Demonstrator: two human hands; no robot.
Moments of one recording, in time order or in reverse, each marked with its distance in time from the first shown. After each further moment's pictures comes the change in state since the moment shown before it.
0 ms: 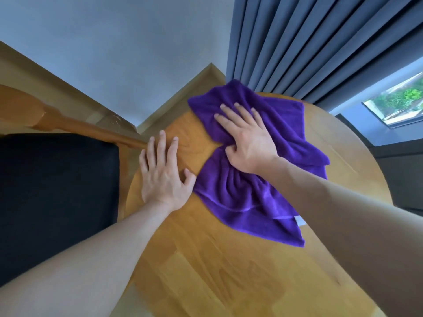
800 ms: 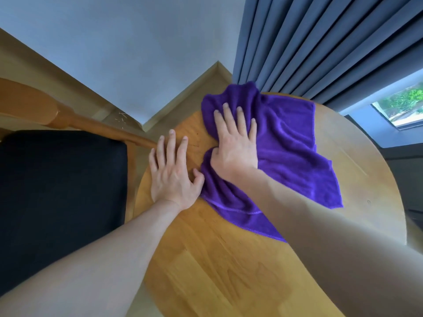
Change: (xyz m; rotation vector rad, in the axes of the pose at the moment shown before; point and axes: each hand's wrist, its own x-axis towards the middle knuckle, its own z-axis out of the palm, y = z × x) left_hand 0.006 0.011 -0.003 -0.015 -0.021 -0.010; right_hand 0.012 -0.058 0.015 0.032 0.041 0.240
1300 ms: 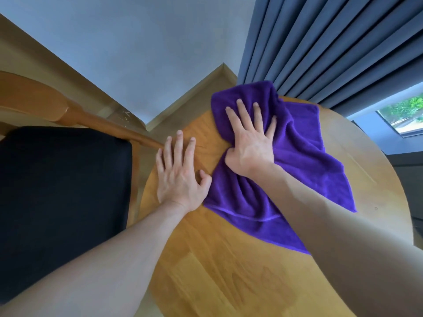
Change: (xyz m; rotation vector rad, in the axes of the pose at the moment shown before) left_hand 0.001 -0.012 0.001 -0.024 0.019 -0.004; right_hand 0.017 0.008 0.000 -0.031 -0.033 0.008
